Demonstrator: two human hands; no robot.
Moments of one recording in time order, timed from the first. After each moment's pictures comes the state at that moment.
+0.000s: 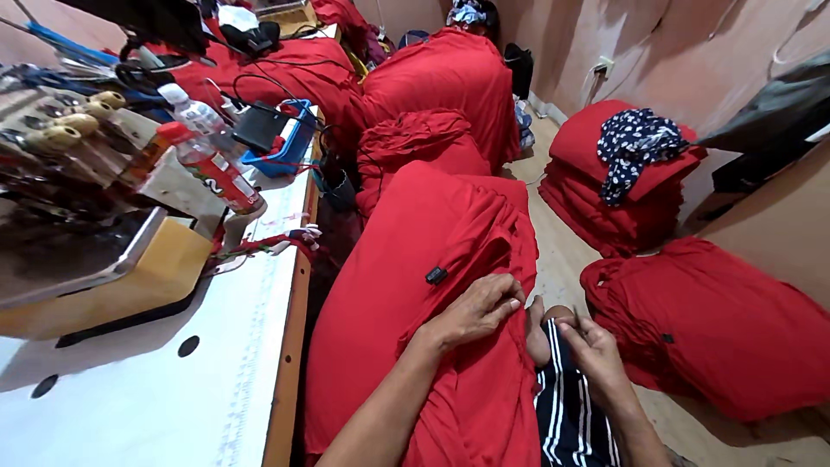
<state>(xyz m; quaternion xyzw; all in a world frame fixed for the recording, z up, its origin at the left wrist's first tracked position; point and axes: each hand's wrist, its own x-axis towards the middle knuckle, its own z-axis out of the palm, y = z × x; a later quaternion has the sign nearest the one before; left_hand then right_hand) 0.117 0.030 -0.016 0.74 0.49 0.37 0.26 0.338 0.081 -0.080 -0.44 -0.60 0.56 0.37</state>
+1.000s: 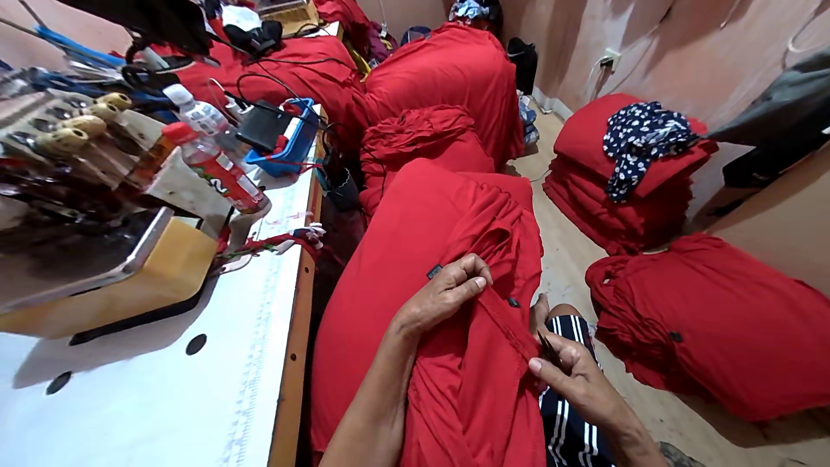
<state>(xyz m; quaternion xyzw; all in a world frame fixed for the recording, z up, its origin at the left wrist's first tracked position) 0.089 0.007 0.021 0.50 0.60 0.45 0.43 0.324 0.052 -0.053 -0.14 -0.68 0.65 0.32</state>
